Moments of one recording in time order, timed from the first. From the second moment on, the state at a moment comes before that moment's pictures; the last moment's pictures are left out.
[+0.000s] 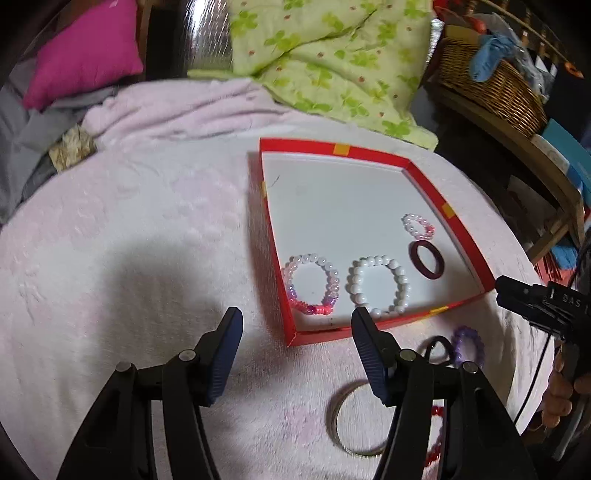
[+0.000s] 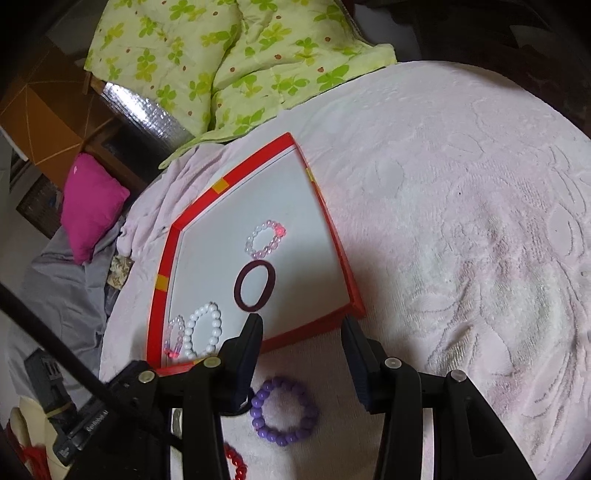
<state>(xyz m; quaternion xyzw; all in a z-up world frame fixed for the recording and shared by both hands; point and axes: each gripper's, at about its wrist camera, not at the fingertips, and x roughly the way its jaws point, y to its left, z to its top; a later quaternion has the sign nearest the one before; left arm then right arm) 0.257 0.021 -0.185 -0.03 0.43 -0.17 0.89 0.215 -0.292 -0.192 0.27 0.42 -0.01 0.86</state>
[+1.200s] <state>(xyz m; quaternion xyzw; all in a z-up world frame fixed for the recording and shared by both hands) 0.210 -0.082 -0.204 0.11 0.45 -0.32 0.83 0.196 -0.306 -0.213 0.26 0.49 0.03 0.83</state>
